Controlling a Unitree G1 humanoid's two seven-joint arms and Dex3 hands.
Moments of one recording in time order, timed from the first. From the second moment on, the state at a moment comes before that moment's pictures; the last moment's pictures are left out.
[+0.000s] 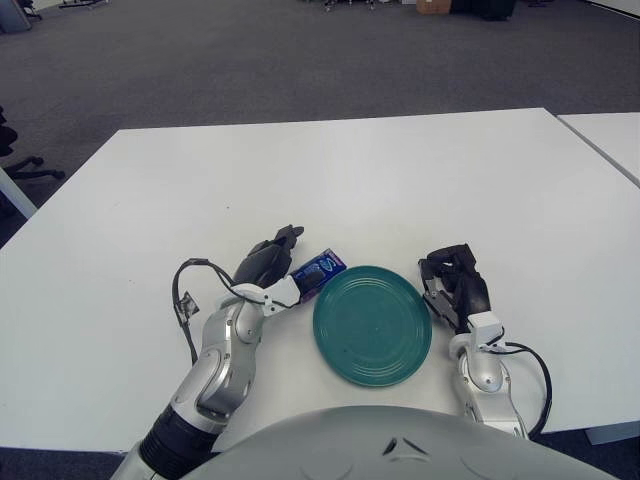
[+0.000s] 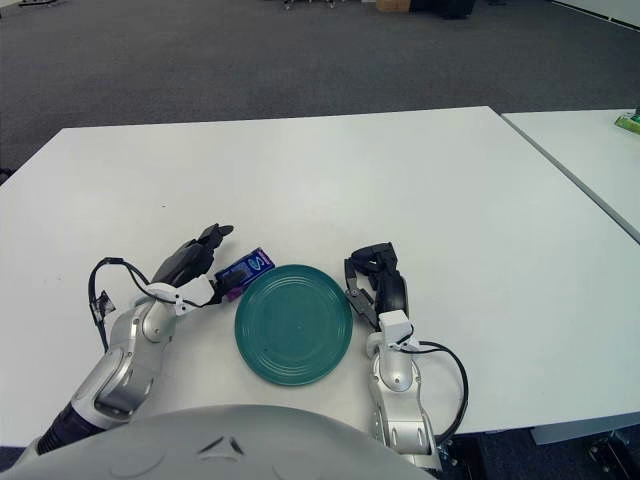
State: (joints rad) left arm 0.14 0.30 -0.45 -0.36 0.73 0.51 -0.16; right arm 0.41 0.06 0.08 -0.14 -0.15 -0.08 -0.16
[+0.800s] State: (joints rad) left arm 0.12 0.31 -0.43 -0.24 0.74 0.37 -0.13; right arm 0.40 0.06 0.08 -0.13 -0.13 -0.10 -0.15
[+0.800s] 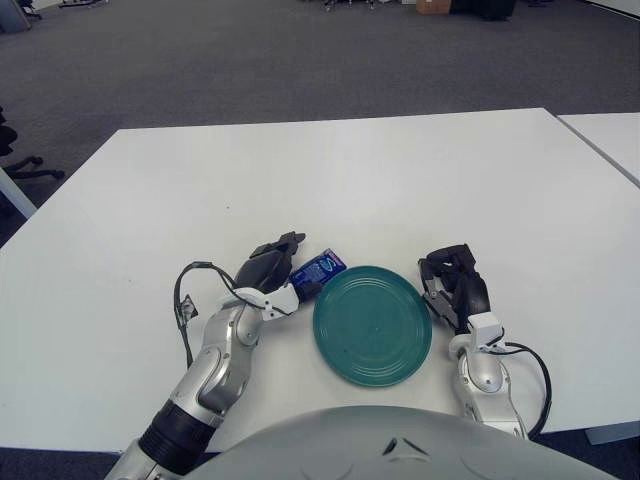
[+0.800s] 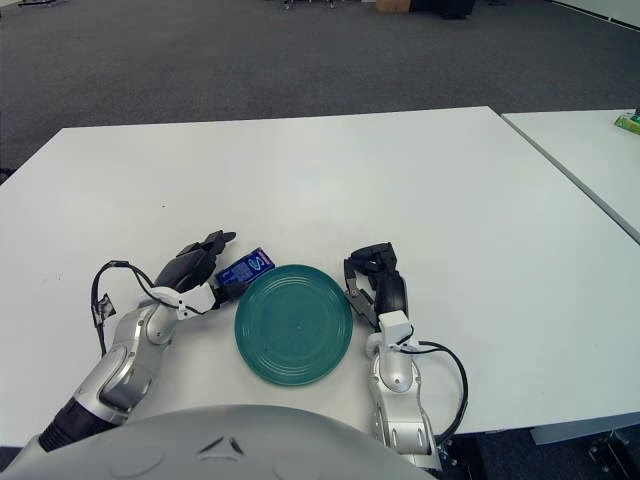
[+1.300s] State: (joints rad) left arm 0.12 0.33 -0.43 -0.21 0.76 0.32 -0.13; right arm 0.41 0.06 0.08 -0.13 -0.13 -0.11 -0.15
